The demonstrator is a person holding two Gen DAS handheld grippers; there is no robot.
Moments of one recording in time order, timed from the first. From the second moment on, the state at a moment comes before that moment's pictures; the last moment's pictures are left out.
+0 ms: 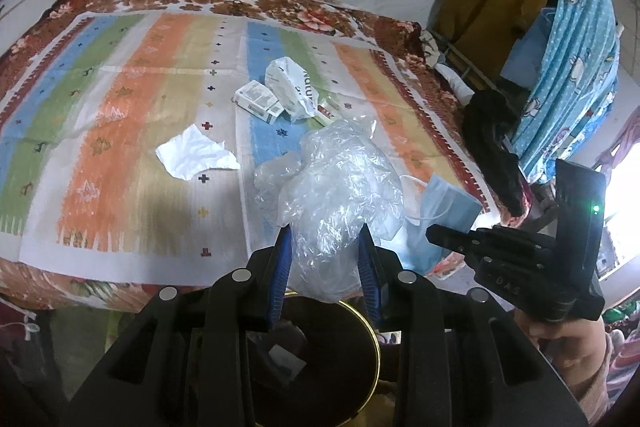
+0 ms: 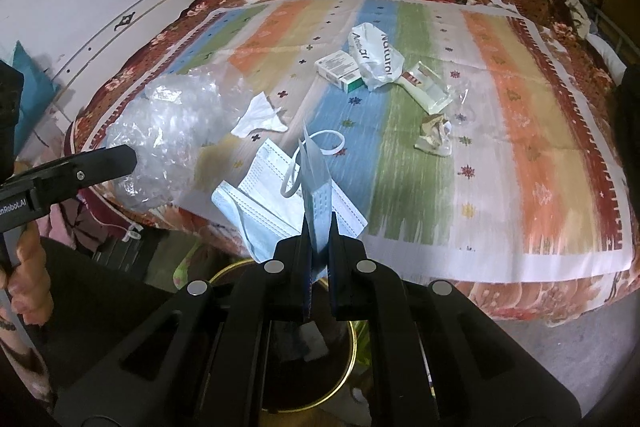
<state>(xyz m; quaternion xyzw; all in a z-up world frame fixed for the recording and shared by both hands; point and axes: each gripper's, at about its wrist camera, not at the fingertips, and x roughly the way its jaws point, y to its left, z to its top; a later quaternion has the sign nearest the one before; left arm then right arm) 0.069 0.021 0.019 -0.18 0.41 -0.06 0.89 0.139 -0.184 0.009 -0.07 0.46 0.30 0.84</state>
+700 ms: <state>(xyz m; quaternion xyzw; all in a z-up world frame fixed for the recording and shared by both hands) -0.008 0.001 0.006 -0.14 0.38 -0.07 0.91 0.071 -0.203 -0.013 -0.06 0.46 0.33 0.82</state>
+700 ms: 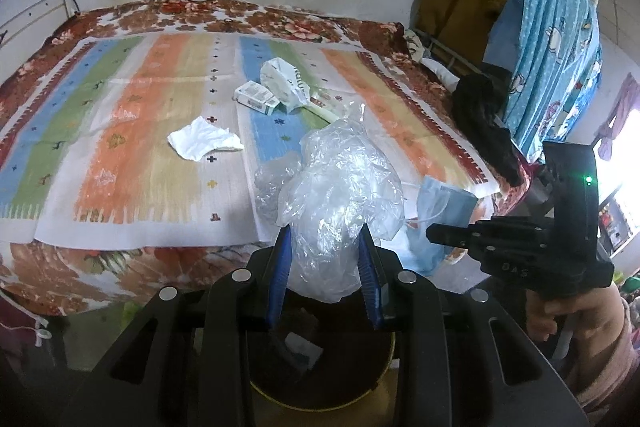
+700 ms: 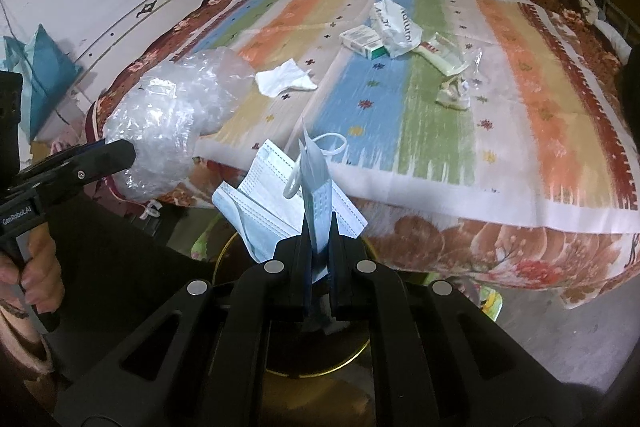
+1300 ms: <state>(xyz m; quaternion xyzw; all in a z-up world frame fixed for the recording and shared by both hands) -0.055 -0.013 -0.029 -0.16 0.41 -0.07 0.89 0.016 -0.221 -0.038 -0.06 0.49 0.32 0.81</state>
